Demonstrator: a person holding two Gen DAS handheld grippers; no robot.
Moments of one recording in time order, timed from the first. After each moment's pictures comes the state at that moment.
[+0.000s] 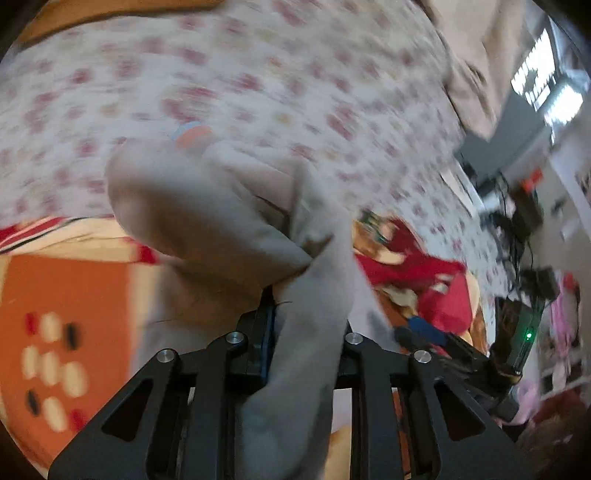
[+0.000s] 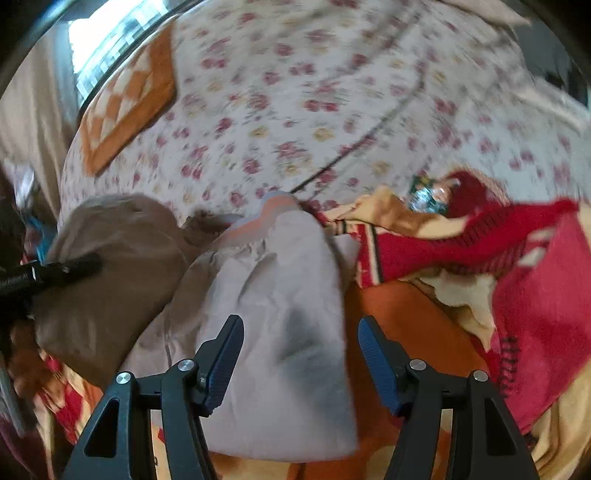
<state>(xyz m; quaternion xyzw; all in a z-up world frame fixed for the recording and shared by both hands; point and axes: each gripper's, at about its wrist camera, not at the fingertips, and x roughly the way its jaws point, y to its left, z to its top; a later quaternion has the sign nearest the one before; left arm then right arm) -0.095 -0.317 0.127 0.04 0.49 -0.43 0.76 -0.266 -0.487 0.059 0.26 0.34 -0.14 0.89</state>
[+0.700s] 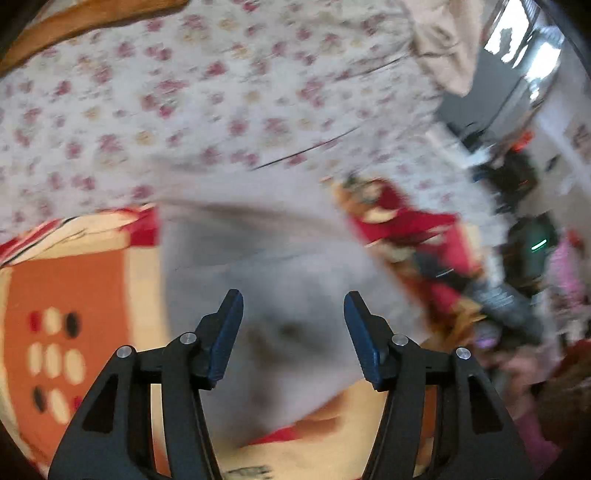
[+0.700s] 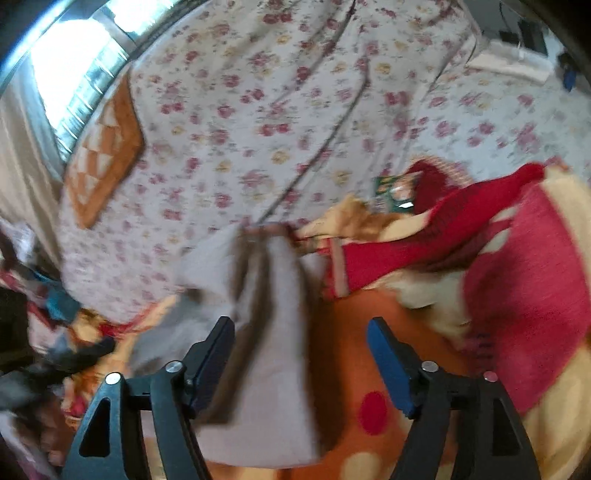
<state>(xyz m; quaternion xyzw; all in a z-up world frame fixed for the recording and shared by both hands) -0.129 -0.287 0.116 0.10 0.47 -0.44 0.76 -0.291 -0.517 0.065 0.36 0.29 -0.13 0.88</state>
